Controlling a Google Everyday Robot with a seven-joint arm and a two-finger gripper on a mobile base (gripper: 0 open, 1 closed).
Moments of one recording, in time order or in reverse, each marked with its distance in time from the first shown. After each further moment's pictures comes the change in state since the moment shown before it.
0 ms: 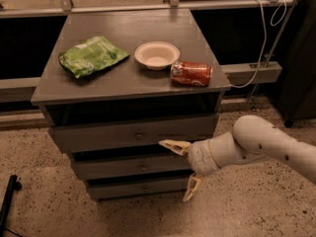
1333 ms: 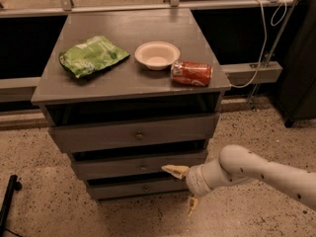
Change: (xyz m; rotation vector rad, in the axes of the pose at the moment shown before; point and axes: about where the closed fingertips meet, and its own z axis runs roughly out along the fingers) arm 0.096 0.076 0.083 -0.081 0.052 0.014
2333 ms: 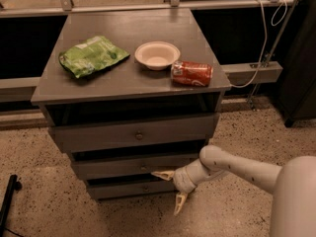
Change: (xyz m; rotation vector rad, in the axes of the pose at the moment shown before) arm 0.067 0.002 0.100 -0.093 -0.155 -0.004
